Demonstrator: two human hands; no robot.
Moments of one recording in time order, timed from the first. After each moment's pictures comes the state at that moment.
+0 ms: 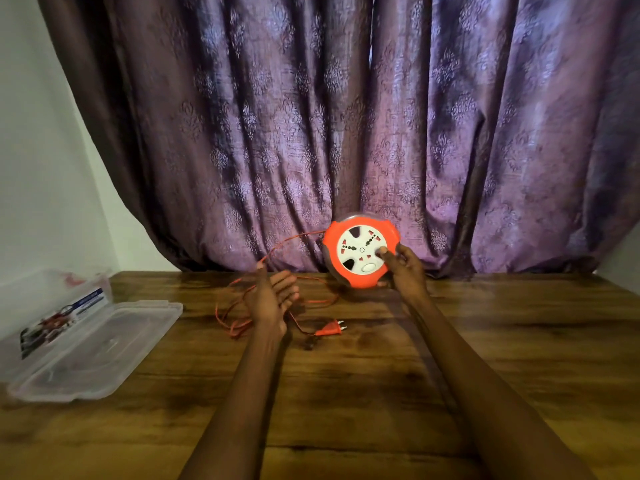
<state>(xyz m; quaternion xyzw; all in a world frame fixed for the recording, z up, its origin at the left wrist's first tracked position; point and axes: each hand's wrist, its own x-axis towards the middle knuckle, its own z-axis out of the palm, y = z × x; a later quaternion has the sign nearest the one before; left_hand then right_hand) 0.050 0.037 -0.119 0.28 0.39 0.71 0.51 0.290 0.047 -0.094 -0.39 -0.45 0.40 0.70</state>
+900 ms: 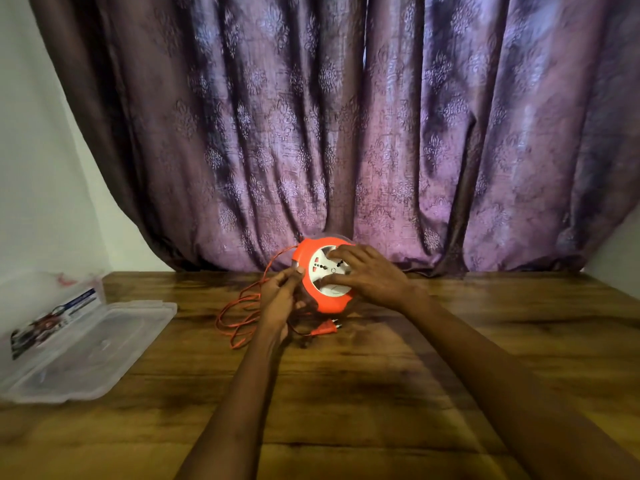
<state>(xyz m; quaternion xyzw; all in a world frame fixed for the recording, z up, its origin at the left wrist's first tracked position) 0.069 0.041 -0.131 0.42 0.35 0.66 0.51 0.277 0.033 -0.070 -0.29 -0.87 -0.37 0.17</state>
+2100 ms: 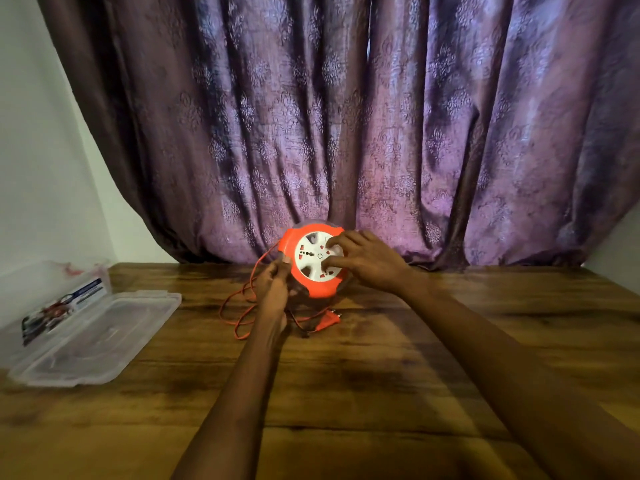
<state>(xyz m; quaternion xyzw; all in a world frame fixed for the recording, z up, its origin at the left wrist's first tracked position) 0.061 0.043 -0.131 0.36 0.36 0.72 0.46 0.267 0.022 -0.048 -0.32 -0.87 -0.36 0.14</state>
